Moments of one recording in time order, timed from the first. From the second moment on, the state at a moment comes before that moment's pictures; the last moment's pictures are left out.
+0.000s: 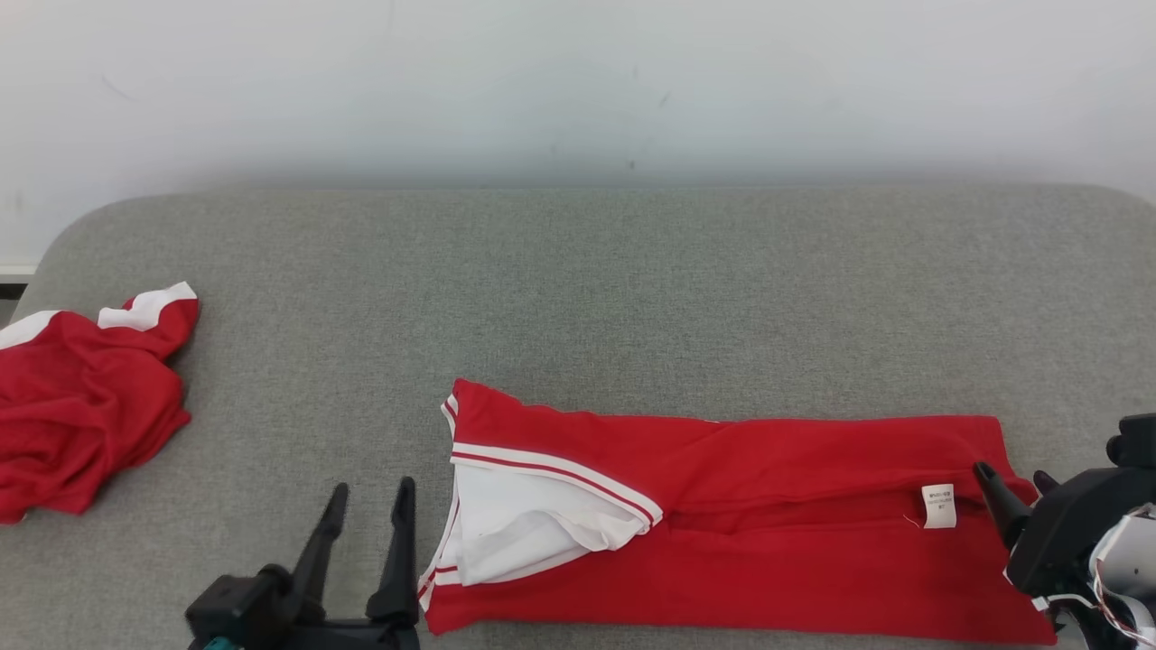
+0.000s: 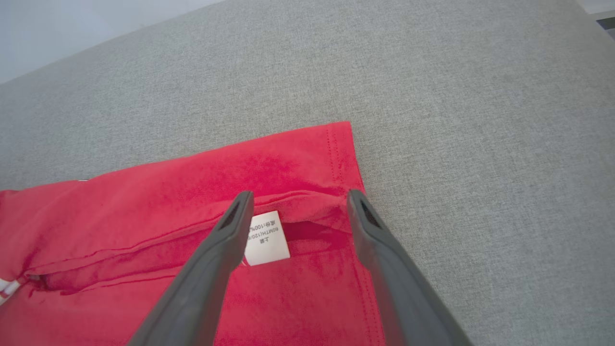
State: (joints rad) left arm -0.12 0.31 -0.48 0.09 -0.73 0.17 -0.26; right arm -0.20 -0.23 -0.19 0.24 0.38 0.13 0.57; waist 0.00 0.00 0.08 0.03
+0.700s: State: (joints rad) left arm 0.13 0.06 -0.02 0.01 -0.31 -0.11 -0.26; right arm -0.26 -0.13 -0.44 0.34 0.30 0.13 0.60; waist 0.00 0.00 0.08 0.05
